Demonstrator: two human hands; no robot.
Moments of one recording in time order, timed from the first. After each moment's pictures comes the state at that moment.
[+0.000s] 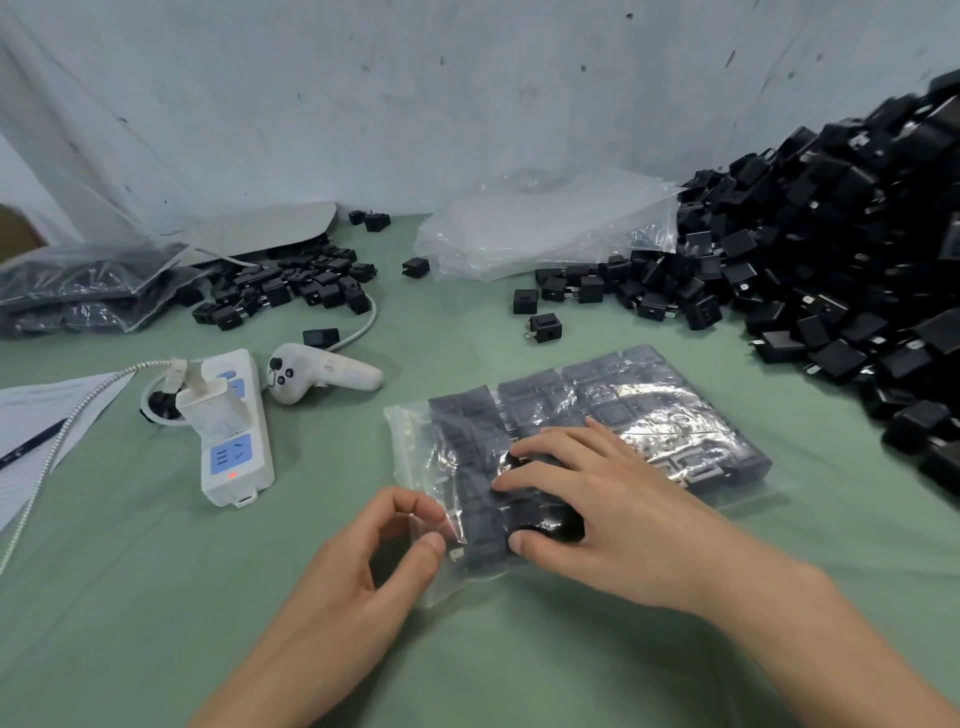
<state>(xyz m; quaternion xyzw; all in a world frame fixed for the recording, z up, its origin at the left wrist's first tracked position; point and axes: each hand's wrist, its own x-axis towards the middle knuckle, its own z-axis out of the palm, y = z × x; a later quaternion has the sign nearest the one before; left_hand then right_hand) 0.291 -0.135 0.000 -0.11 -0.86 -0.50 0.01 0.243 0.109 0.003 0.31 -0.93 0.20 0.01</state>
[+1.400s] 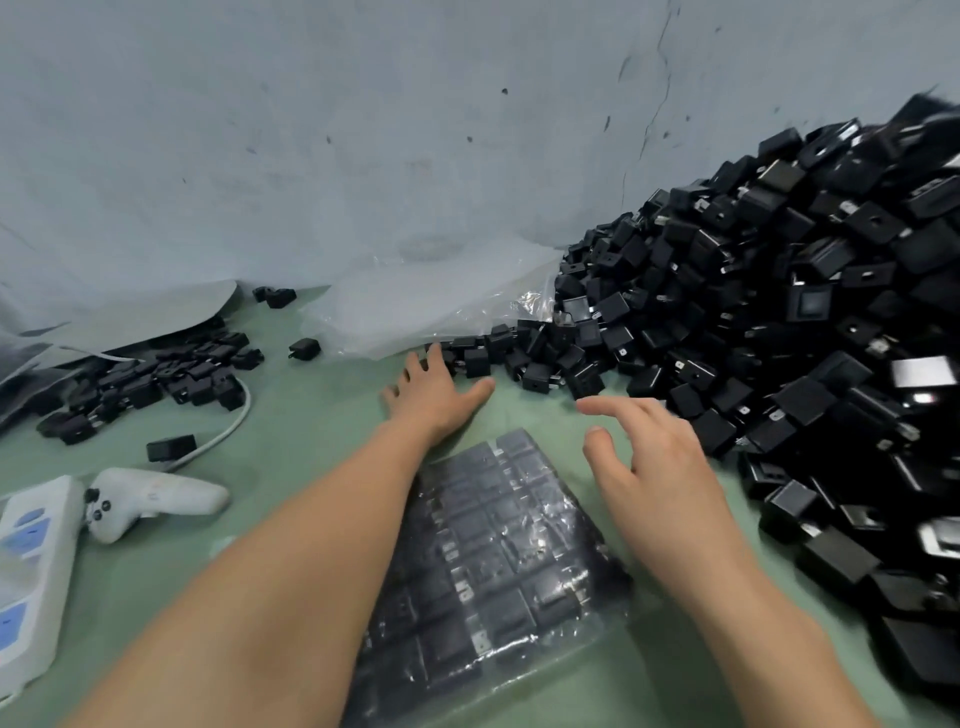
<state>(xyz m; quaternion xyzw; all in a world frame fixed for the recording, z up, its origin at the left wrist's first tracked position) -0.019 0.053 -0.014 -0.01 -0.99 -0.17 0.02 0.178 0.231 0.005 -0.05 -0.89 0.42 0.20</state>
